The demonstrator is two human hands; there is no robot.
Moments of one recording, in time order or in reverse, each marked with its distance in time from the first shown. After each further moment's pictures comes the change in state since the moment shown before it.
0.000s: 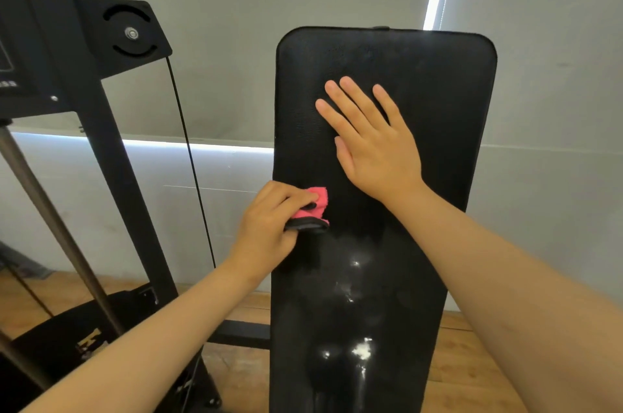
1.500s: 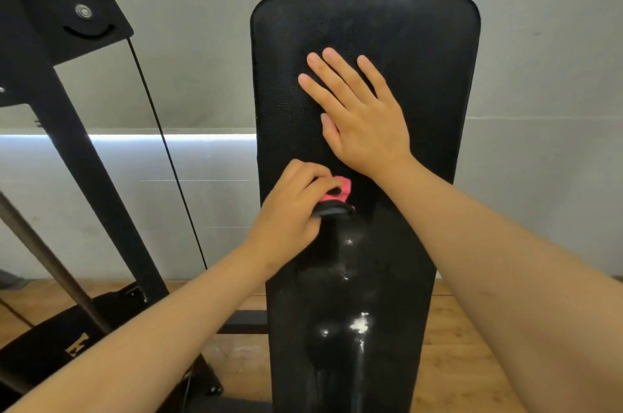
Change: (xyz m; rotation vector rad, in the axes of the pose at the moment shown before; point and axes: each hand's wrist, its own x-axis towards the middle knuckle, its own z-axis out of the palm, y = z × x) left_hand 0.016 0.028 0.015 -0.108 -0.089 0.174; right_hand 0.000 -0.002 0.000 -0.007 0.030 0.022
